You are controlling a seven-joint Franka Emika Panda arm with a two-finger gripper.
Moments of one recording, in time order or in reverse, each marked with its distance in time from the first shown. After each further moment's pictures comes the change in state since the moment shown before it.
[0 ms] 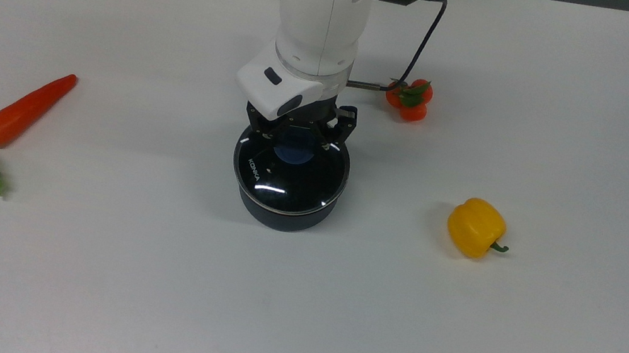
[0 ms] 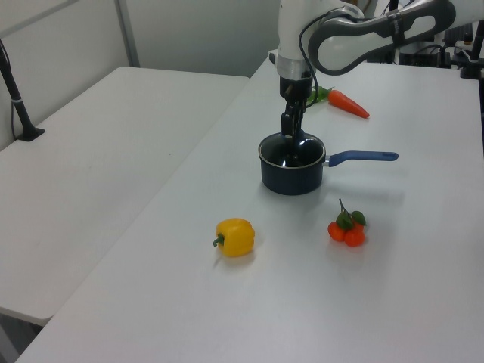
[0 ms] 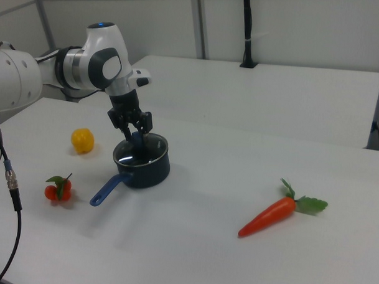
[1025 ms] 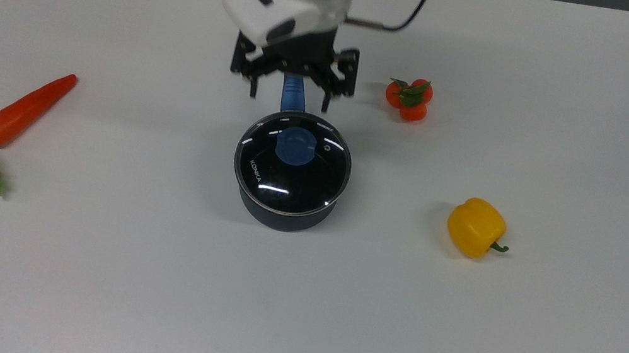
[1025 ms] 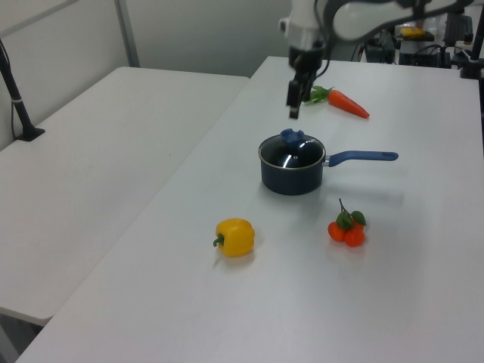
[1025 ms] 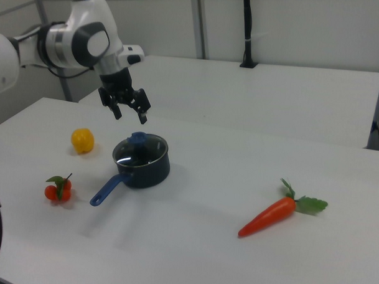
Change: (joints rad) arm -0.013 -0.165 -0.009 -0.056 0.000 -0.059 0.029
